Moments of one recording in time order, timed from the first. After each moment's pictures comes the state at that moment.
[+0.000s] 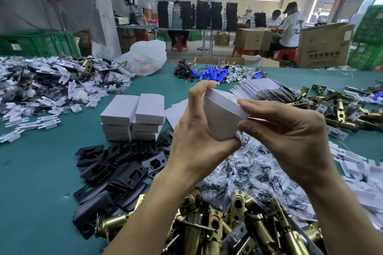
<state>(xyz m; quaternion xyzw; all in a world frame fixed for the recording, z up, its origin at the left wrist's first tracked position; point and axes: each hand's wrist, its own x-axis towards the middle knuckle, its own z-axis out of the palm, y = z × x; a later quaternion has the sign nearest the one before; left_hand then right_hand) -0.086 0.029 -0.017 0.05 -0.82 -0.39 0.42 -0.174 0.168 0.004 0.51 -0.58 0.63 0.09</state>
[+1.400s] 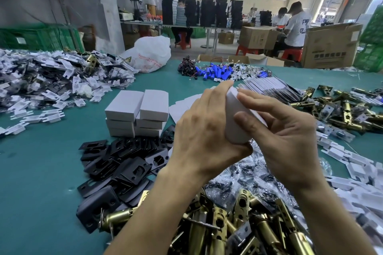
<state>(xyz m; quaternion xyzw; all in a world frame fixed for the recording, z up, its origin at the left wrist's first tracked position) -0.081 0.034 -0.008 0.09 -0.88 -0.19 0.42 -0.162 0.147 -0.006 0.47 -0.57 0.67 0.05</state>
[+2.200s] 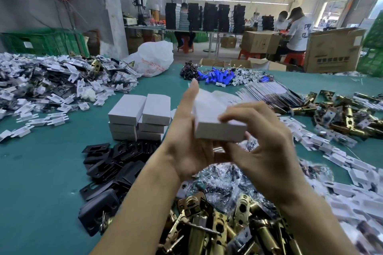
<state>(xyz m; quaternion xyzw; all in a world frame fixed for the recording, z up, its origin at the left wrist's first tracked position) -0.078 0.011 0.005 0.07 -0.42 -0.90 0.05 -0.153 0.144 -0.007 0.56 -0.65 0.47 0.20</state>
